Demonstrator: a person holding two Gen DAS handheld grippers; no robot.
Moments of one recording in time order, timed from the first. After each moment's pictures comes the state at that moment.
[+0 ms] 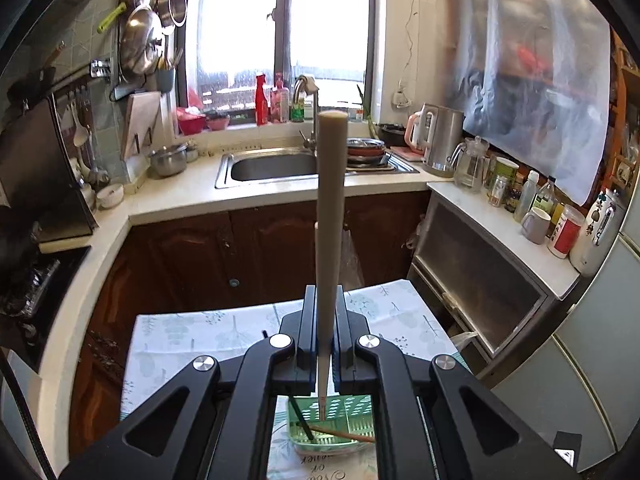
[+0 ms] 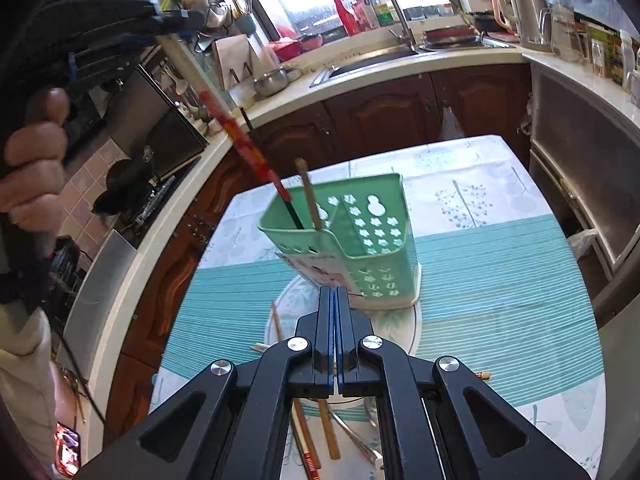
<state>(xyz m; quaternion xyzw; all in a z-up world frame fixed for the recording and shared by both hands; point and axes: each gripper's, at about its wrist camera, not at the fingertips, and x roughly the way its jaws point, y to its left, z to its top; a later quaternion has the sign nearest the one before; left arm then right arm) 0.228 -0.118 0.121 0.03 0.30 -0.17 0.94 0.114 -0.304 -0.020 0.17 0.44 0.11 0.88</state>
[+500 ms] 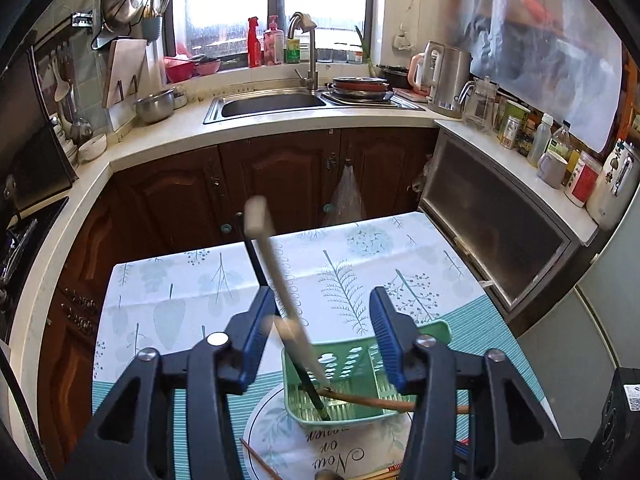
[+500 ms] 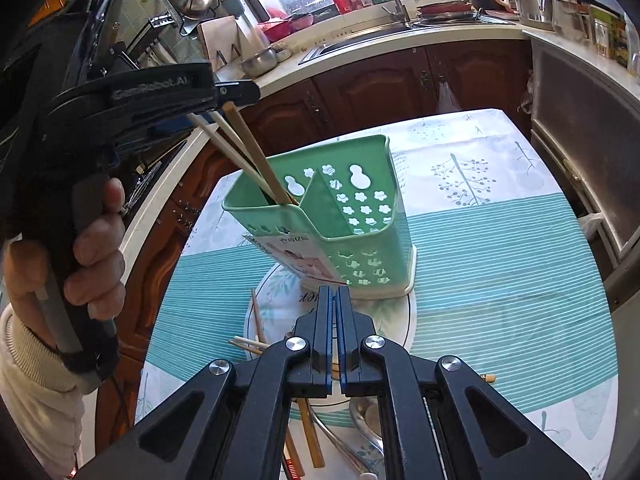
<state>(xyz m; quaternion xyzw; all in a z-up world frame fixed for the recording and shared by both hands) 0.247 -0.119 0.013 0.05 0.37 -0.17 0.91 0.137 -0.299 -0.074 0.17 0.46 0.11 0.86</state>
